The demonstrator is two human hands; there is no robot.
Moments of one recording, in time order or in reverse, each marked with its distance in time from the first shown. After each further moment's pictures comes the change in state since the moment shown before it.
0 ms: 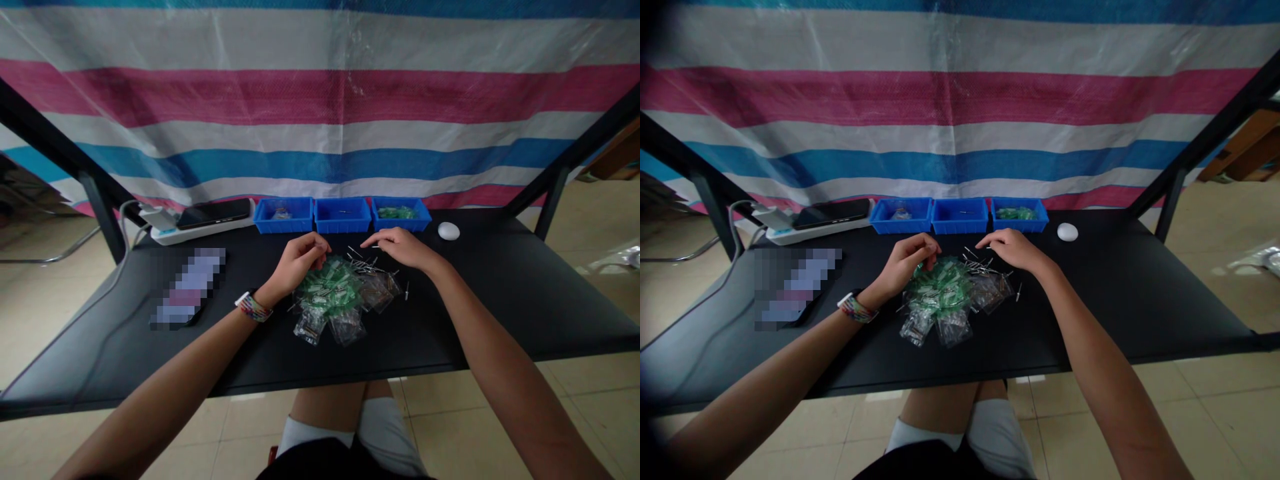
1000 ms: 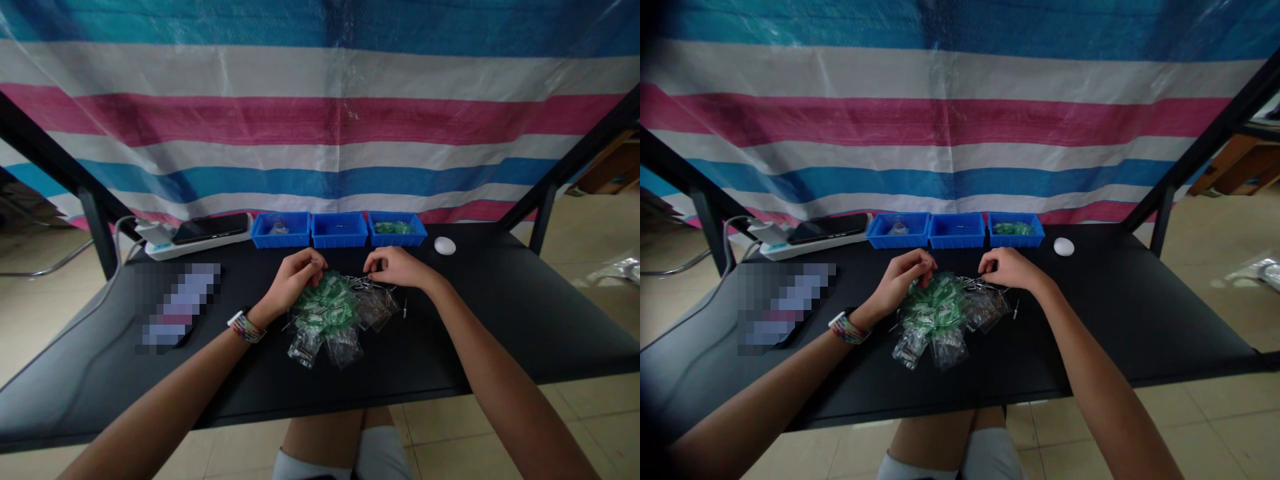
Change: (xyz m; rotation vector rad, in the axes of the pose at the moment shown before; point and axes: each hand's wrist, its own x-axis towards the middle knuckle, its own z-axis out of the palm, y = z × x) left_hand -0.001 -0.002 -0.001 -0.007 0.001 -0.017; right_hand 0.001 0.003 0.005 -0.089 -0.112 -0.014
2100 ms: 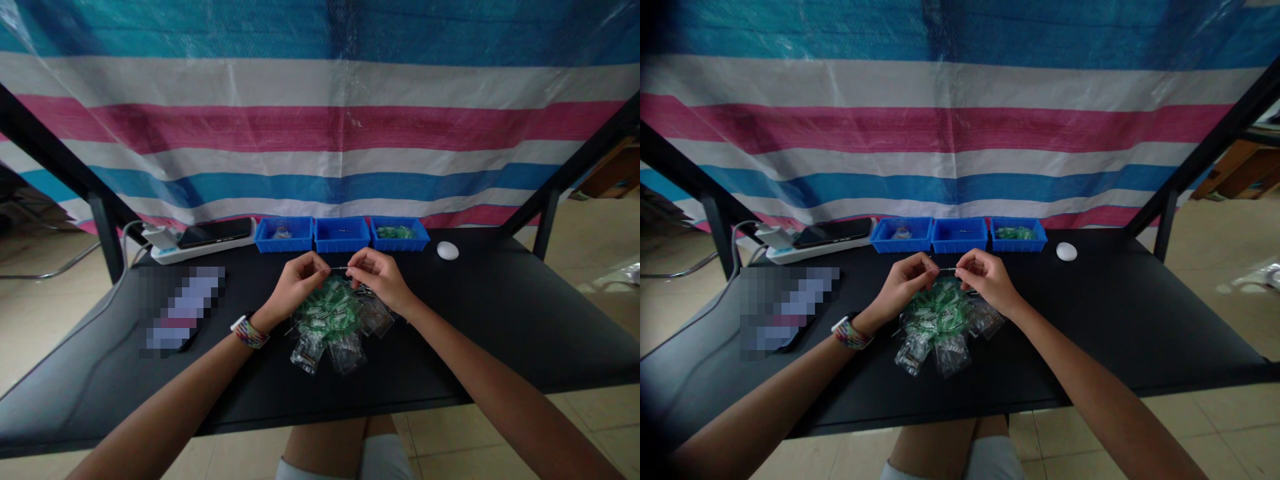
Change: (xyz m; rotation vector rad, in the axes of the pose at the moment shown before) left_hand -0.002 0.004 0.003 0.023 0.023 0.031; right_hand 0.000 -0.053 0.053 0.779 0.313 -0.076
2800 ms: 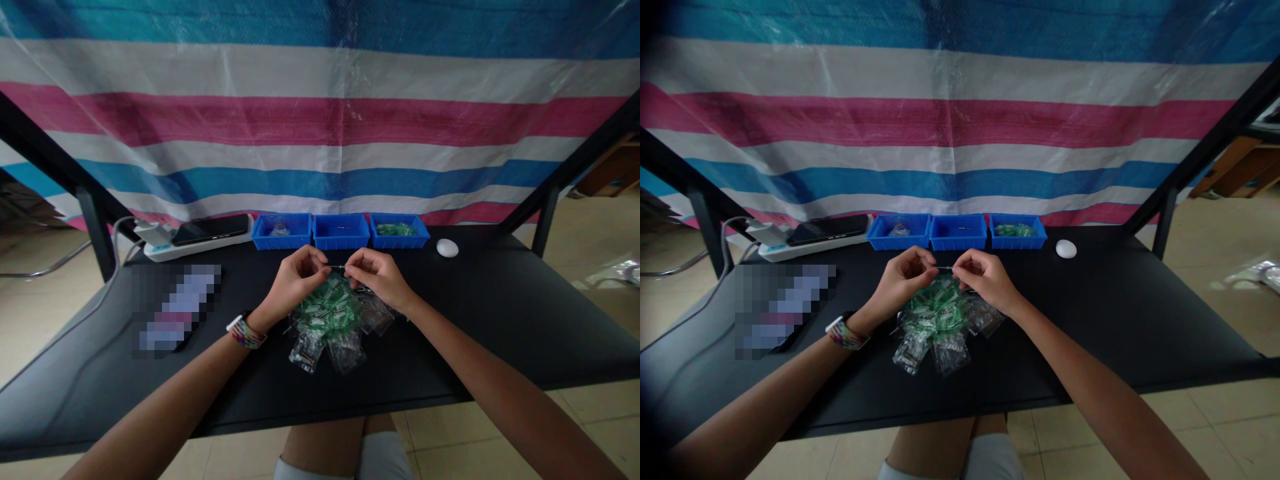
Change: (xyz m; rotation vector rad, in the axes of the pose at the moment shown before) left_hand 0.000 0.001 0.002 -0.049 0.054 0.010; right_hand -0.002 -0.002 0.000 -0.025 -0.046 0.002
